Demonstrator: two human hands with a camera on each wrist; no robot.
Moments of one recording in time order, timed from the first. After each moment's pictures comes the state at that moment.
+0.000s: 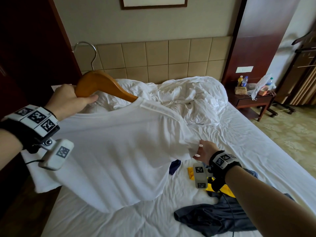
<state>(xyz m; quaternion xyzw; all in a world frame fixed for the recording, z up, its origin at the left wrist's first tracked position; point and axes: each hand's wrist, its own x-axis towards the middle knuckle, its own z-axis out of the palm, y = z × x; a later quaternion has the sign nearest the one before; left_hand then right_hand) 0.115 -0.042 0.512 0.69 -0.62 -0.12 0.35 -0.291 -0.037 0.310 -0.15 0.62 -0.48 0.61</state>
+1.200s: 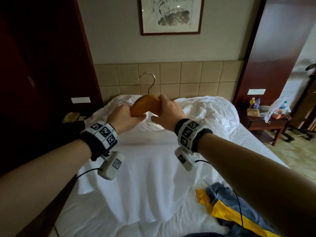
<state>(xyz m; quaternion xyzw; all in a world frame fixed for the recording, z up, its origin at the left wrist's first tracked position) 0.039 -0.055 0.497 0.64 -0.69 -0.11 0.32 -0.140 -0.059 0.508 -0.78 0.55 -0.30 0.07</state>
